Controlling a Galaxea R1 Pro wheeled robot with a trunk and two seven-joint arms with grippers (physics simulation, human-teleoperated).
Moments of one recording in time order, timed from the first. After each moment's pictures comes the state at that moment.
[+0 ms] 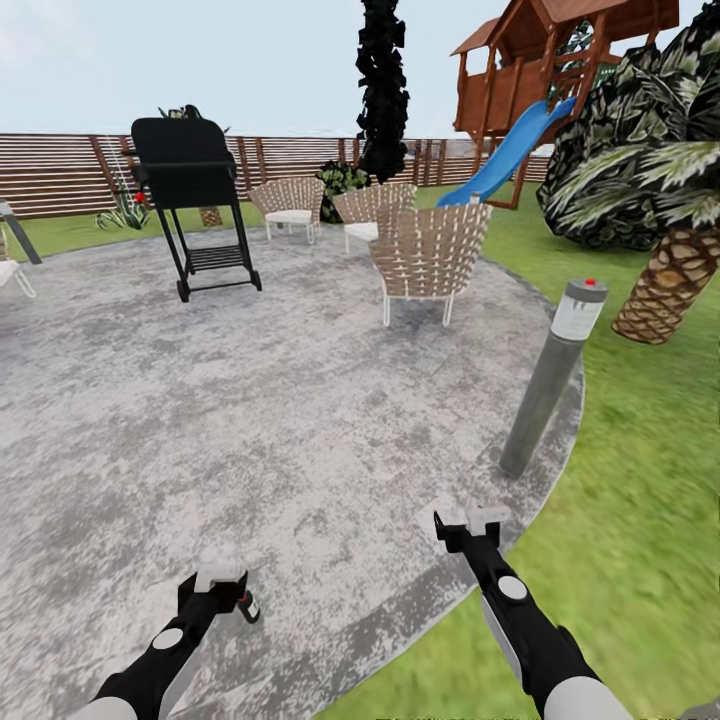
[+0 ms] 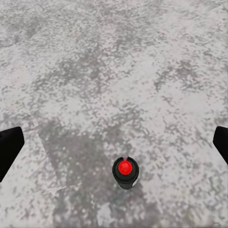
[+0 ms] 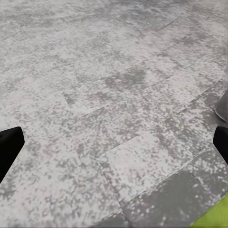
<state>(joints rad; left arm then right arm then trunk) -0.53 0.07 0.04 -0.34 -0.02 -0.26 -0.01 -0.51 0.02 0.01 -0.70 0.09 -0.18 0.01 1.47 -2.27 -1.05</state>
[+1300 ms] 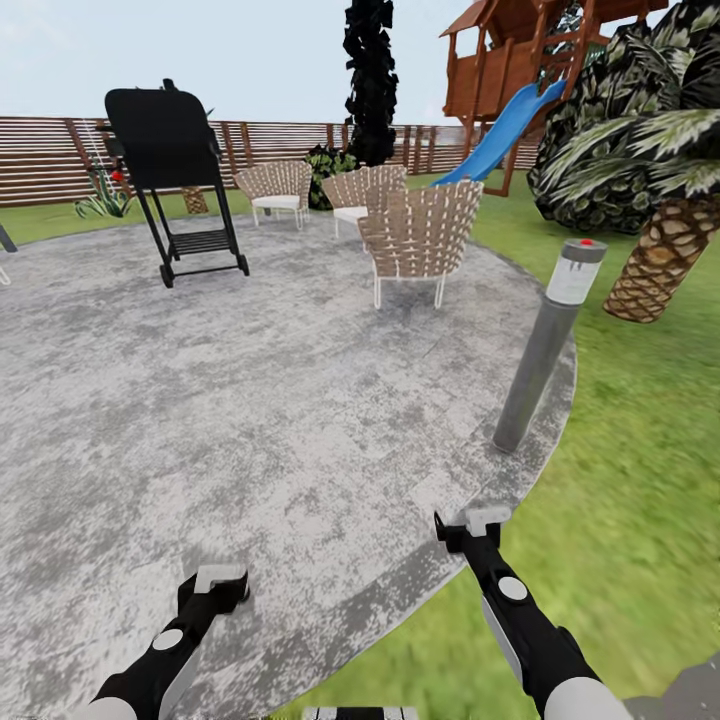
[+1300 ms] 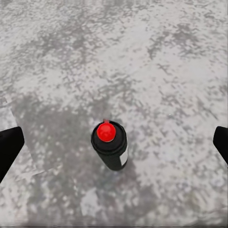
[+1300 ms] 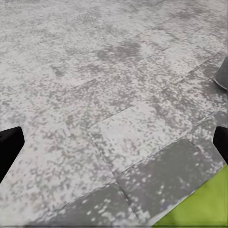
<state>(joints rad) -0.53 0.07 0.04 -0.34 -0.02 -0.26 -0.01 -0.51 0.02 0.01 -0.70 0.09 -0.18 0.01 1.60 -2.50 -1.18</state>
